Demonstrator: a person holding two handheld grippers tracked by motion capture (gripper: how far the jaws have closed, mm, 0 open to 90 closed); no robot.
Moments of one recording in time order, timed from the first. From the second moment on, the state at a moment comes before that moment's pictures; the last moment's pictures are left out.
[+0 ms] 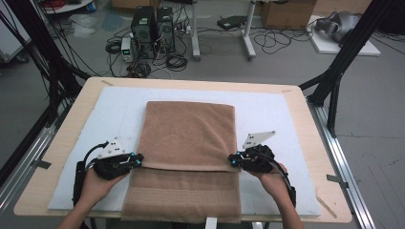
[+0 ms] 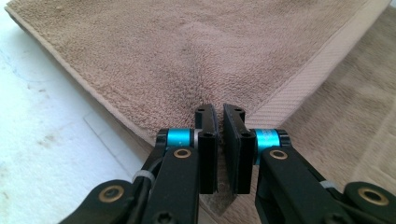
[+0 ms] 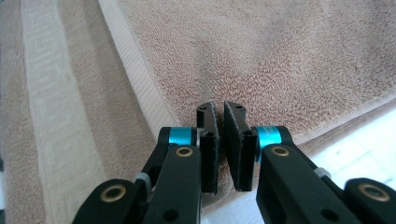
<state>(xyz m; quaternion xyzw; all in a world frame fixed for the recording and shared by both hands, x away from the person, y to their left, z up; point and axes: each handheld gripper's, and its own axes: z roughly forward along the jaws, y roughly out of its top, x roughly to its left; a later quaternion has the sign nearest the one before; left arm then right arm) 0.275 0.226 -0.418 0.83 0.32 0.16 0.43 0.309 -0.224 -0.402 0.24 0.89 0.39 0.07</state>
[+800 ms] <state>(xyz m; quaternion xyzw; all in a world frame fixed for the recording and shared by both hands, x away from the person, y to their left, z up) 0.300 0.221 -0.442 0.85 0.31 0.15 0.39 0.327 -0.206 -0.433 0.24 0.91 0.34 0.07</state>
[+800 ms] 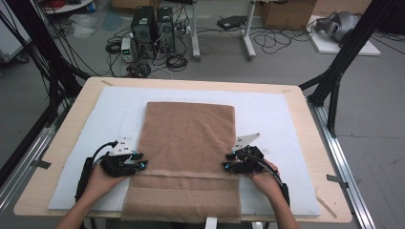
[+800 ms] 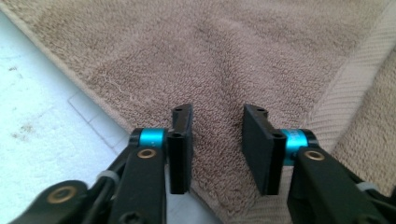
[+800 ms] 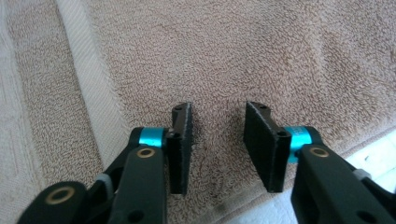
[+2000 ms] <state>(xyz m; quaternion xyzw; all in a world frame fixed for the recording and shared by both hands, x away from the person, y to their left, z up) 0.265 0.237 -0.410 0.83 0.31 0.15 0.44 0.304 -0.217 -0.401 0.21 0.89 0.39 0.06</state>
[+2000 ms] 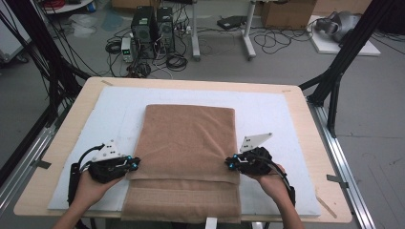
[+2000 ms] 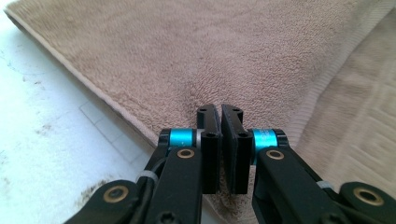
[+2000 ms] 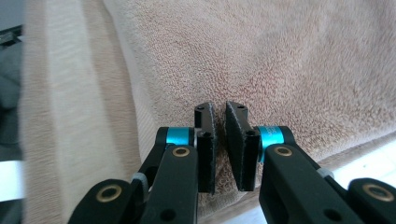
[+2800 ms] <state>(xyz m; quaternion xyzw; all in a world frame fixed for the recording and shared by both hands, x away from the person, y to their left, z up) 0.279 0.231 -0.432 0.84 0.32 0.15 0.42 0.315 -0.203 -0.423 0.22 0.91 0.36 0.06</state>
